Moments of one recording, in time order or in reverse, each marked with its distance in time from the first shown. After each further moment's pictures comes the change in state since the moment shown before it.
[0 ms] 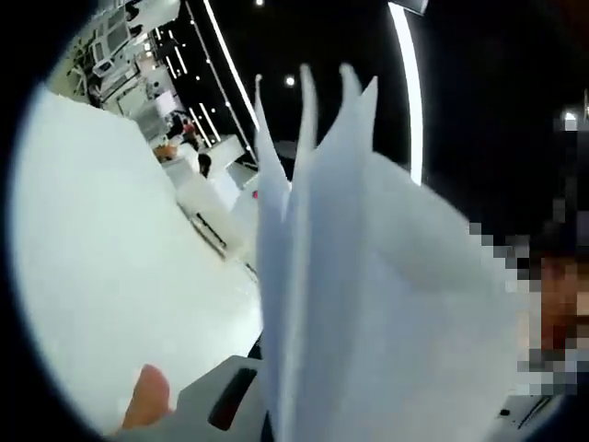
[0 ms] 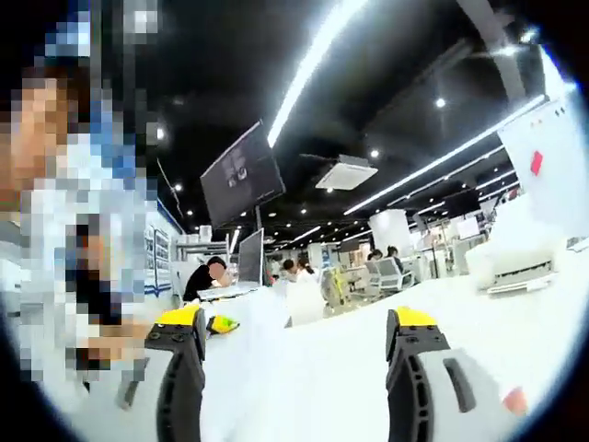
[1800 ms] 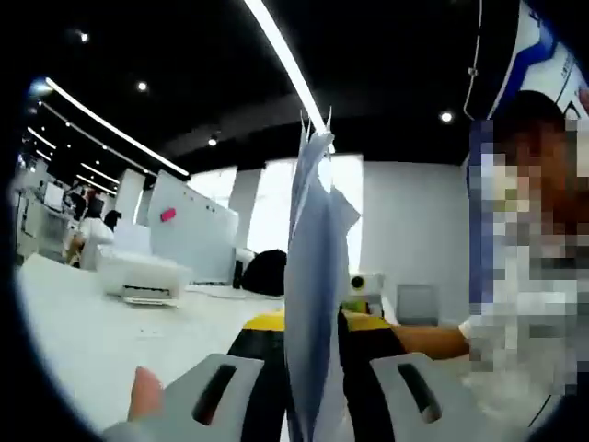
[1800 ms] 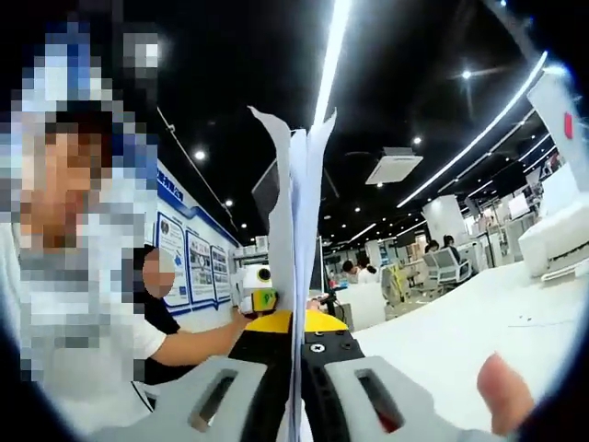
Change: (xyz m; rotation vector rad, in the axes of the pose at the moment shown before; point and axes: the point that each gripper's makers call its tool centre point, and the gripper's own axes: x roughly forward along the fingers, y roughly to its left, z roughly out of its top) left arm 0.099 -0.118 -0.027 0.627 0.258 -0.314; right arm -0.010 0.053 0.017 0.177 0.022 0.310
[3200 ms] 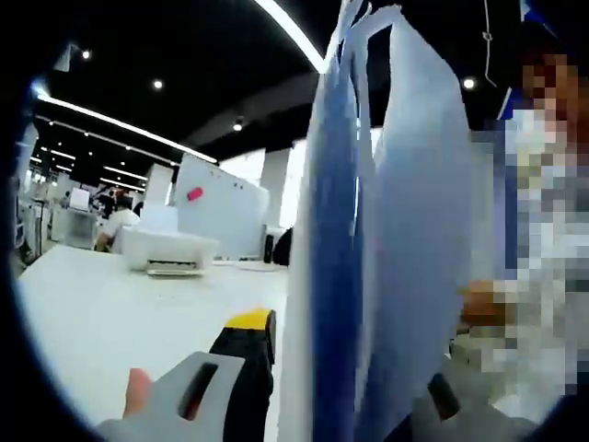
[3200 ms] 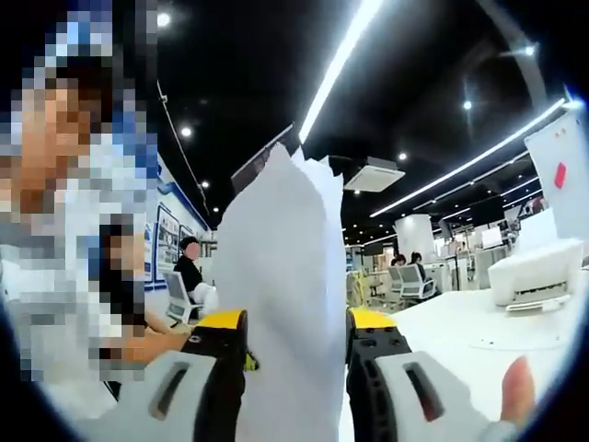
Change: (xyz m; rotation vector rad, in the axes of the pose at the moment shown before) left arm 0.015 0.005 -0.080 0.029 0.139 0.146; right arm -0.002 -0.004 0.003 -0.158 0.023 -0.152
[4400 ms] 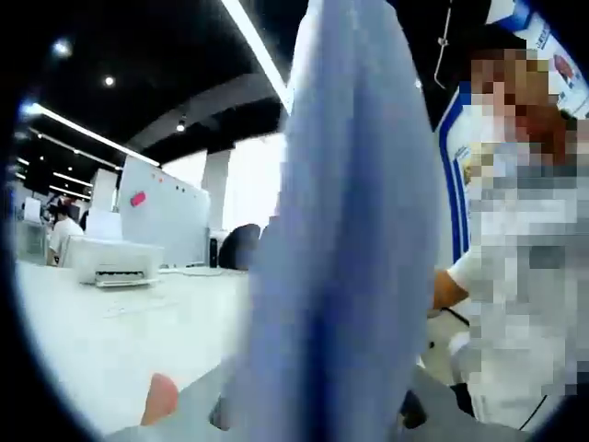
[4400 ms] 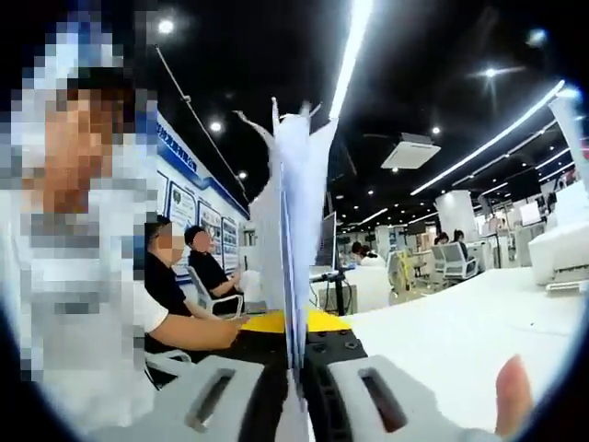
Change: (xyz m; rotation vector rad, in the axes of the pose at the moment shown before) left arm -0.009 -0.036 -0.008 0.026 -0.006 -0.271; right arm -0.003 0.029 -0.027 0.060 0.076 0.232
